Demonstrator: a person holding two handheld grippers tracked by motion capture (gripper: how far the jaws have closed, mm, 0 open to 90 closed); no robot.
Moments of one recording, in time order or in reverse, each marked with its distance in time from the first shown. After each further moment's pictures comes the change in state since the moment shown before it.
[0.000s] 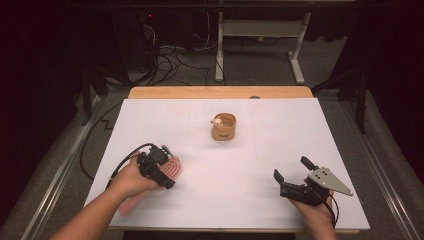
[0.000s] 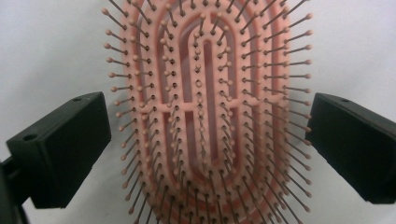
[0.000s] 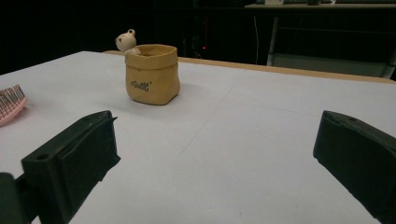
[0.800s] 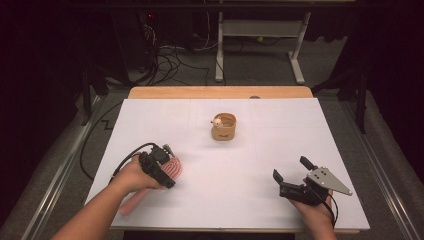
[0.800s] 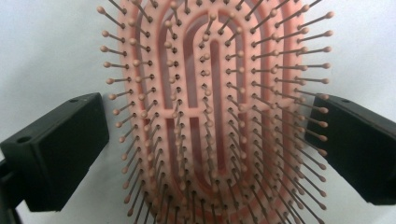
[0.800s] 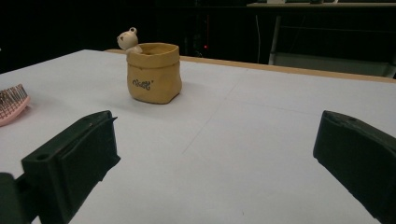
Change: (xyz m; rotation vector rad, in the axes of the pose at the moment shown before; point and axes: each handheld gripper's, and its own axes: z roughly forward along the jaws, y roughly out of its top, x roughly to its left) left arm 0.005 0.005 0.007 0.038 -0.016 -0.001; right arm 0.001 0.000 0.001 0.003 0.007 -0.003
